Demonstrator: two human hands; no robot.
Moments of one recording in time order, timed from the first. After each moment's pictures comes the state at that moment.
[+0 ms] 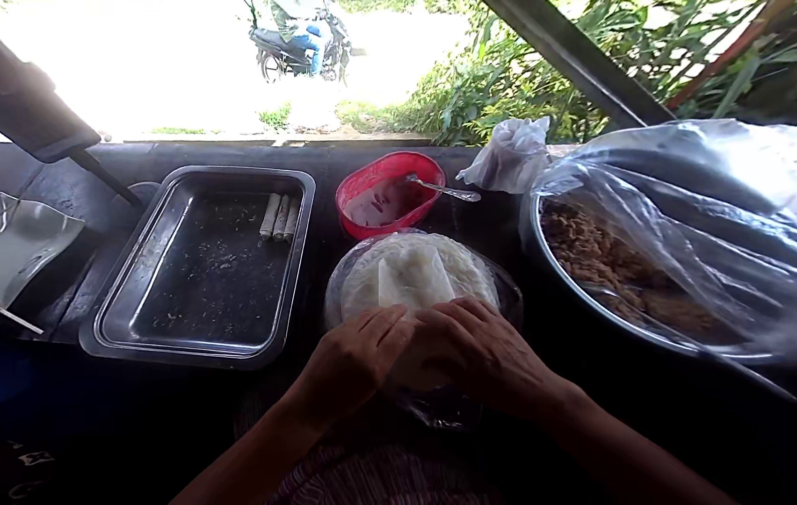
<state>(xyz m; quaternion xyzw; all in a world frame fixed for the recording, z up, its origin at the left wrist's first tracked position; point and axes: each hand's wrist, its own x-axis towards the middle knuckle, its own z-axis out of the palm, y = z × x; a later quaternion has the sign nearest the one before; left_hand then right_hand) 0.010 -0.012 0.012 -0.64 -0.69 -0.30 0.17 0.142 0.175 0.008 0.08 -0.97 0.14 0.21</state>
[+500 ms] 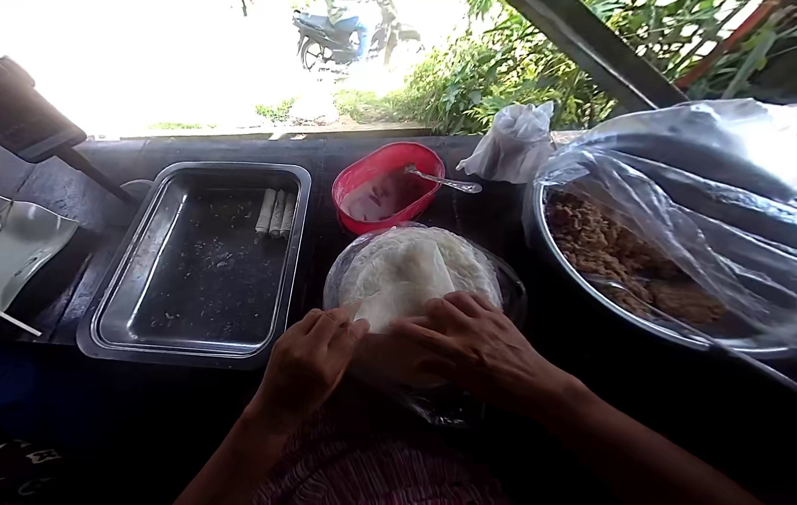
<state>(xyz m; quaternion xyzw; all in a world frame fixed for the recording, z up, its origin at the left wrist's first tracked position) -0.009 -0.046 -0.003 -0.59 -0.73 -0.26 0.22 0.135 0.174 0.010 0.12 -0.97 0.10 0.18</state>
